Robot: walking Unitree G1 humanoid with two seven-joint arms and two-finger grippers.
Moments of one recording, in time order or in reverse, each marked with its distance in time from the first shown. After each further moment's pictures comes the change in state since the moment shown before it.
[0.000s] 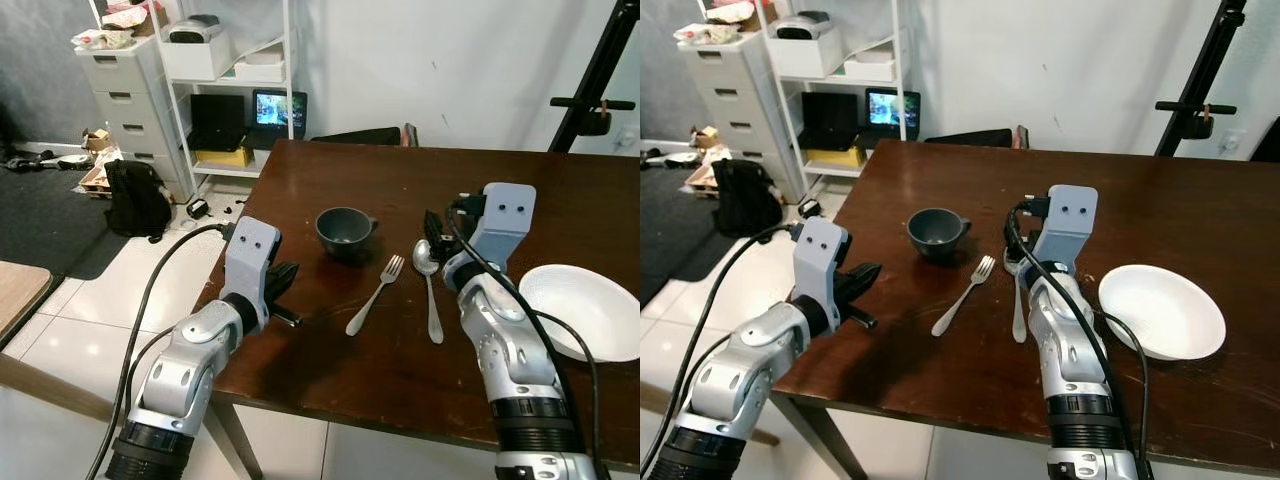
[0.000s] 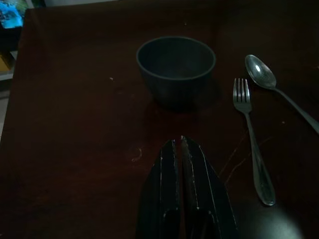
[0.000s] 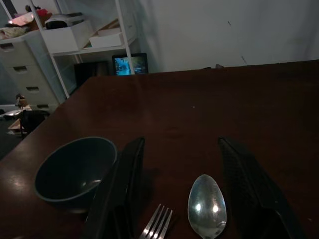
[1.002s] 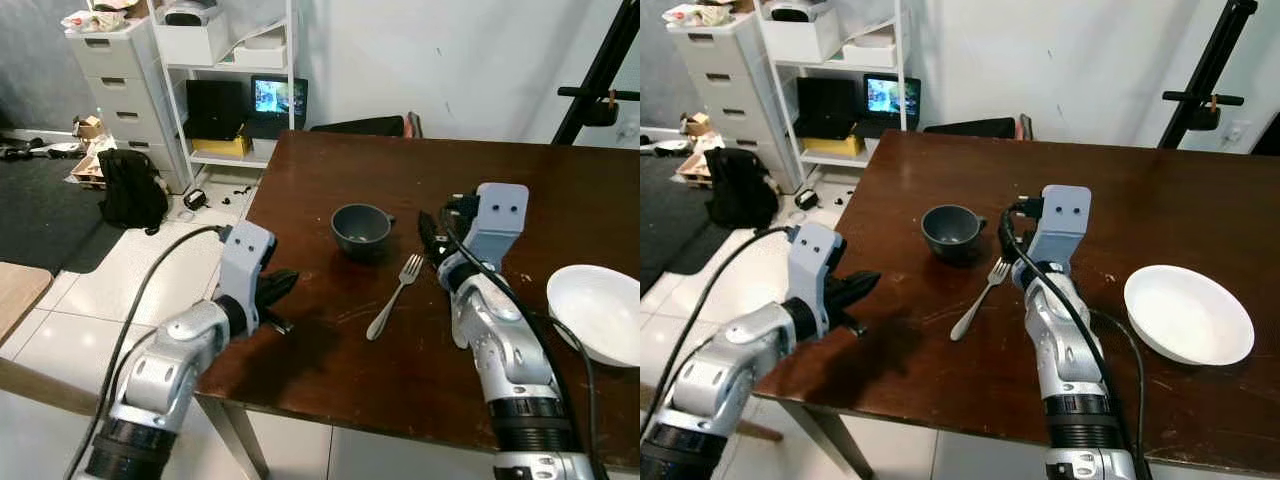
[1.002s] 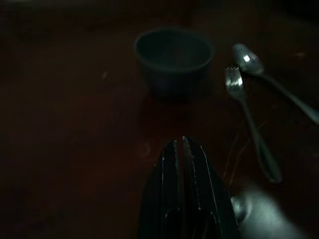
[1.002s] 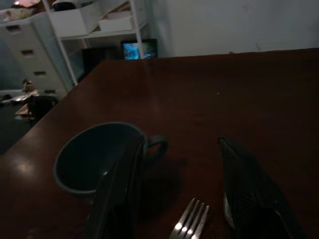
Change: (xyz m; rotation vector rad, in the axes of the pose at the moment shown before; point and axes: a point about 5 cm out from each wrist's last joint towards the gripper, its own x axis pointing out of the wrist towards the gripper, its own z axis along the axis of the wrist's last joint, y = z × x) left arm -0.004 0.007 0.012 0.032 0.001 -0.179; right arm 0.001 0.010 -0.006 -0.010 0.028 0.062
